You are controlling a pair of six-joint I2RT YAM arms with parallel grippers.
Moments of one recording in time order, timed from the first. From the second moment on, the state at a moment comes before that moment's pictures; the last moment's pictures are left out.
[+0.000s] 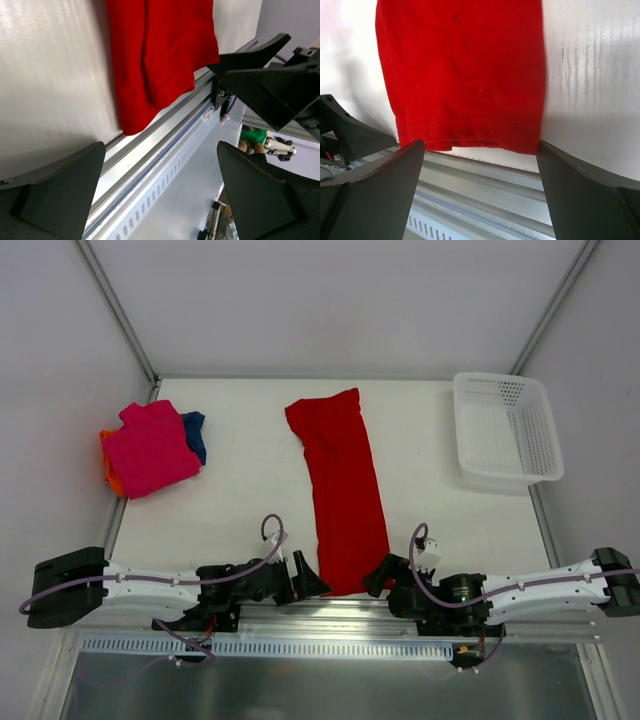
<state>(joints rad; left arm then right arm) -1.32 0.92 0.06 0.34 -0.12 -1.38 1.64 0.68 0.27 -0.65 0.70 1.69</state>
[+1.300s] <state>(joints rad) -1.37 1.35 0.20 0.61 -0.22 -1.52 1.71 0.60 0.23 -0.74 0.81 1.88</state>
